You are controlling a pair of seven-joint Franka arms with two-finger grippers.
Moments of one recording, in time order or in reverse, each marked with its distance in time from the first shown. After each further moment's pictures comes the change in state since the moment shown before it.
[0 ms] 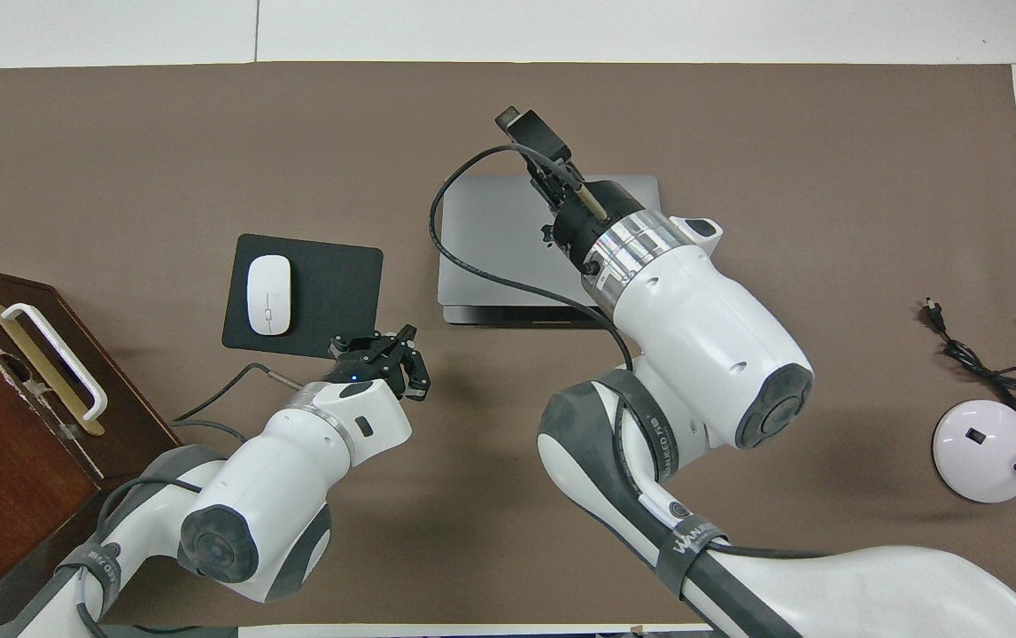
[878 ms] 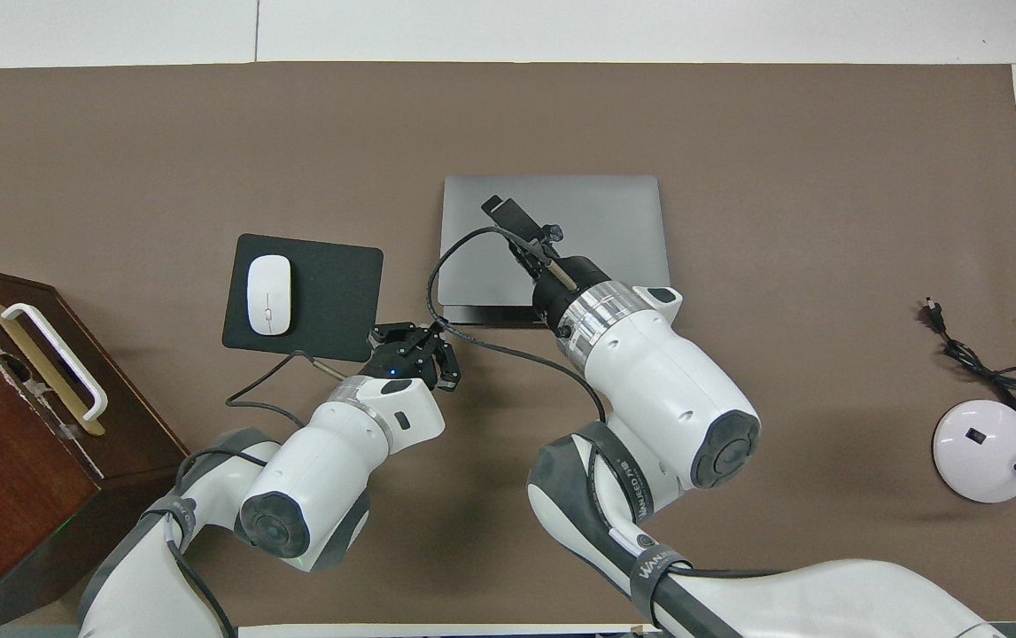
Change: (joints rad) left arm -0.040 0.220 0.000 0.075 0.000 0.214 0.010; right arm 0.055 0.000 0.002 -0.153 0.000 0.033 0.069
